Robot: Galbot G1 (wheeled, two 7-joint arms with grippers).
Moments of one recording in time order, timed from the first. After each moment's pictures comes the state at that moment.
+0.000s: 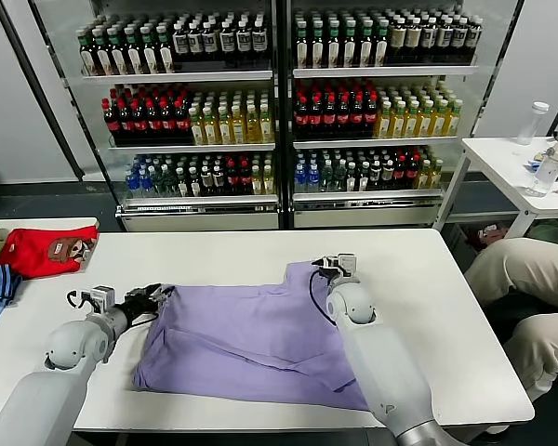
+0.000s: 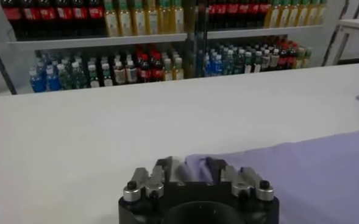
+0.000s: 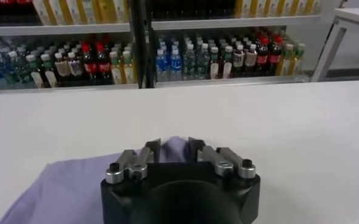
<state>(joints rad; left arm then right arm) 0.90 -0.96 -0.40 -1.41 -0.51 0.47 0.28 -0.61 1.47 0.16 1.21 0.39 -0.50 0.30</state>
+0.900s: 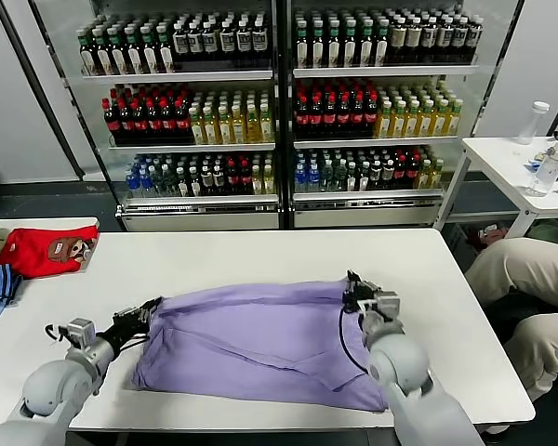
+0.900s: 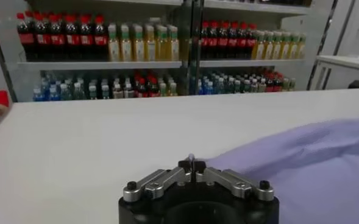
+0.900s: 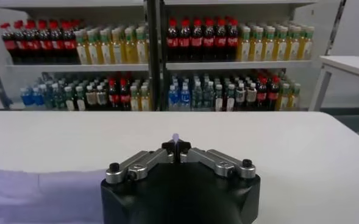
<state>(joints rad) 1.21 -0.92 -0.53 -1.64 -0.63 0.30 0.23 -1.11 1.23 0.26 1.96 0.43 -0.51 0.29</state>
